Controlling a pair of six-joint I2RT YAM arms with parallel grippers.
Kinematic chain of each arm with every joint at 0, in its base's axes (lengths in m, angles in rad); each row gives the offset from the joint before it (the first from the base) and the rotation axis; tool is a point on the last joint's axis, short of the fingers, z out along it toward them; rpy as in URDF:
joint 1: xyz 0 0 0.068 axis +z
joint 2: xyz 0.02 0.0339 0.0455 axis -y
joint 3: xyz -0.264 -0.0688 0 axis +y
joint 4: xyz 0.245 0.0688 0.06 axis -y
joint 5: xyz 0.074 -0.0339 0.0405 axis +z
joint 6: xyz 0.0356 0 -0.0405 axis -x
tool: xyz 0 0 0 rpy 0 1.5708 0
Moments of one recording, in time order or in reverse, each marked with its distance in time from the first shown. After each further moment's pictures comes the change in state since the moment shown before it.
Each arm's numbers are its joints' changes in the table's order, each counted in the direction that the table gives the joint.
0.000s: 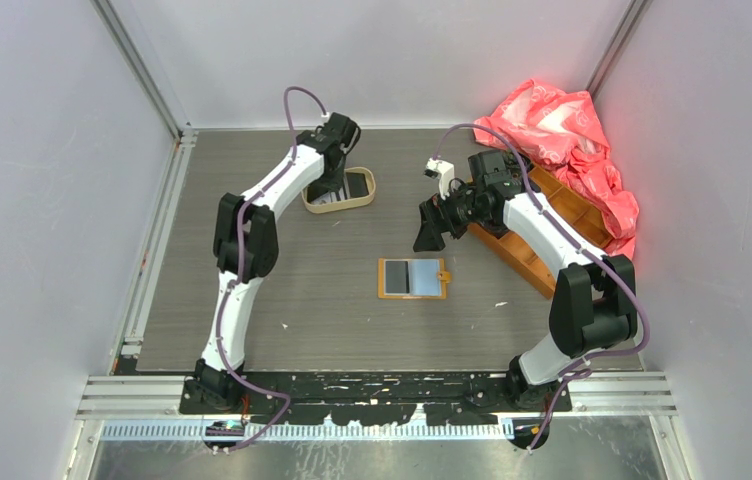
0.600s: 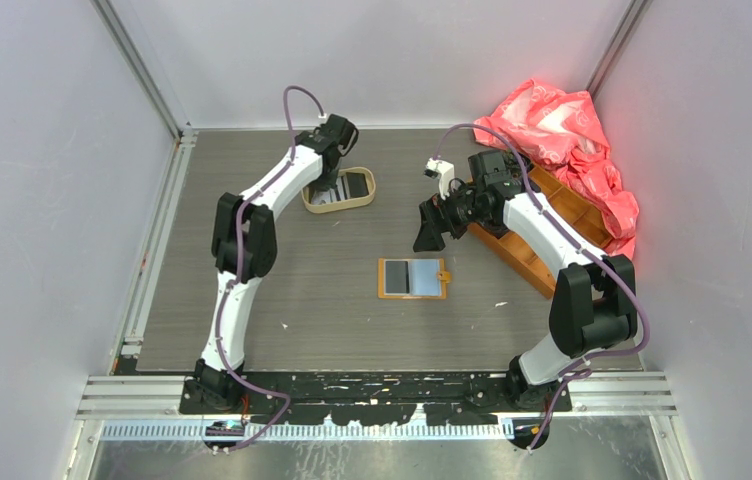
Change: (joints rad) left arm 0.003 0.010 0.027 -0.006 0.063 -0.023; right arm 0.000 0.000 0.000 0.000 0.003 0.000
